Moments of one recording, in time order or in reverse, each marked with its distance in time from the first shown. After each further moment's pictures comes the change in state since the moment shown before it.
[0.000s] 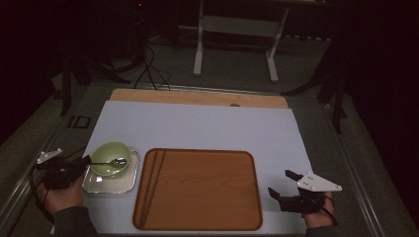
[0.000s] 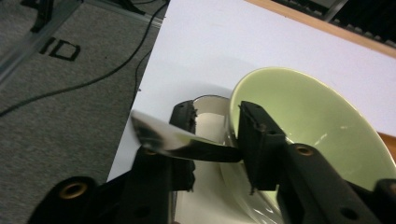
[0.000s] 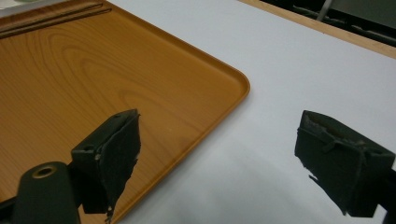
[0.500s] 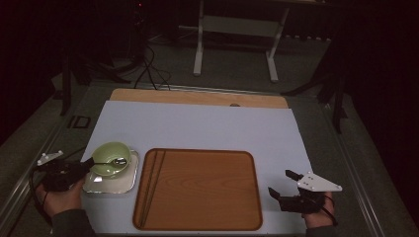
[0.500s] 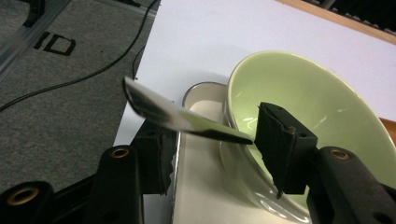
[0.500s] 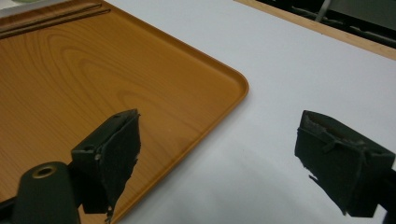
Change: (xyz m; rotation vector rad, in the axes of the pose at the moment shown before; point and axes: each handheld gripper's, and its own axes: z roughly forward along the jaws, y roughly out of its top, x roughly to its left) left arm 0.004 -0.004 0.000 0.031 -0.026 0.004; right arm 0.000 0.000 0.000 -0.002 -0.004 0.001
